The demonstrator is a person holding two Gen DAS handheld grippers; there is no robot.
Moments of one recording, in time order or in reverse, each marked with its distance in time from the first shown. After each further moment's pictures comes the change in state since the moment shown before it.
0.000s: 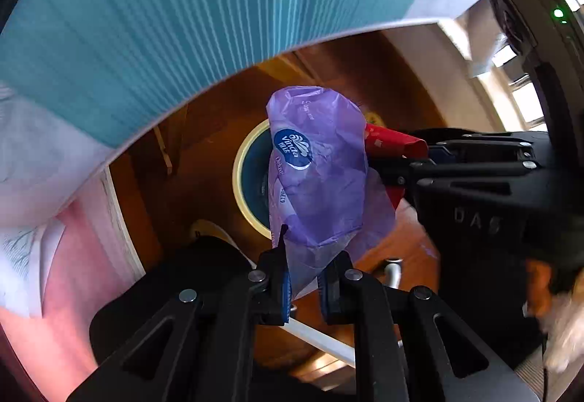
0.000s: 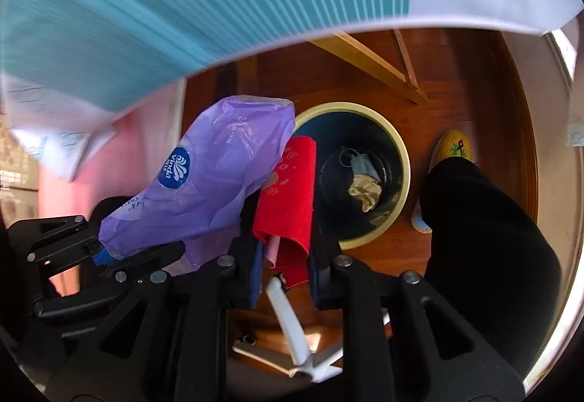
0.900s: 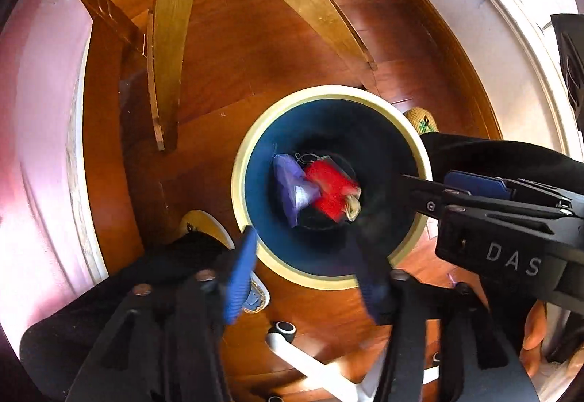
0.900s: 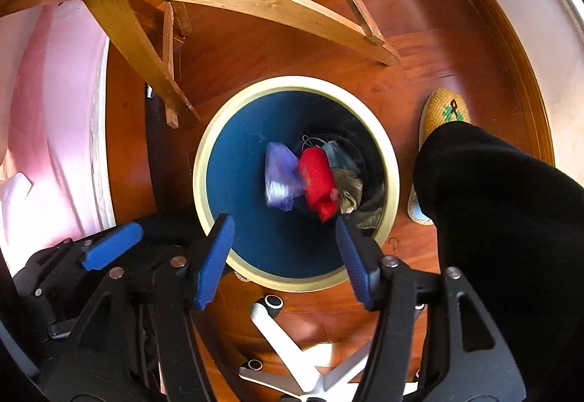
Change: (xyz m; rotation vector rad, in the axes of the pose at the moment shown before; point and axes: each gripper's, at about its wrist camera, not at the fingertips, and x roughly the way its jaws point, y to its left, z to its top) left arm 0.131 0.011 0.019 -0.147 0.091 0.058; right arm 0.114 -0.067 0.017 0.202 0.049 -0.062
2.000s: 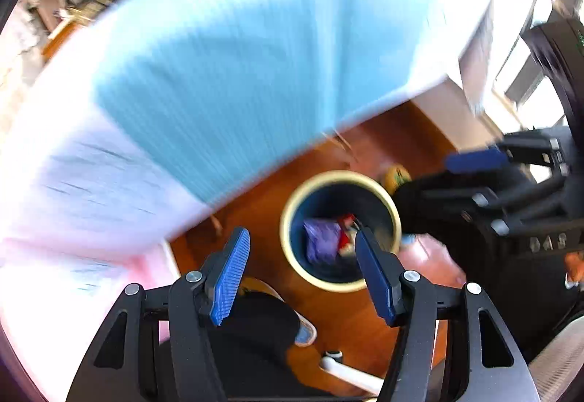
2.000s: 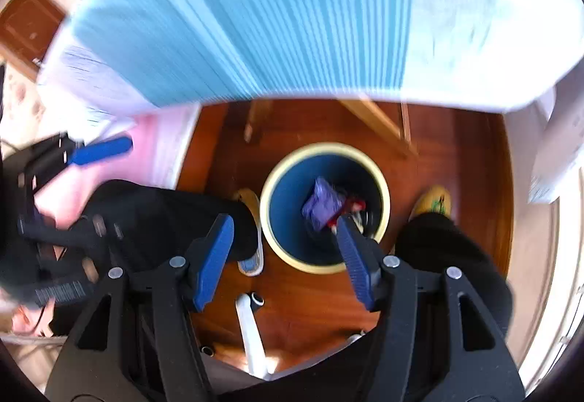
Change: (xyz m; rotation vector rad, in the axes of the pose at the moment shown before) left arm -0.224 0.029 -0.024 0.203 -0.372 0.037; right arm -0.193 0.083 -0.059 -0.420 -0.231 0.043
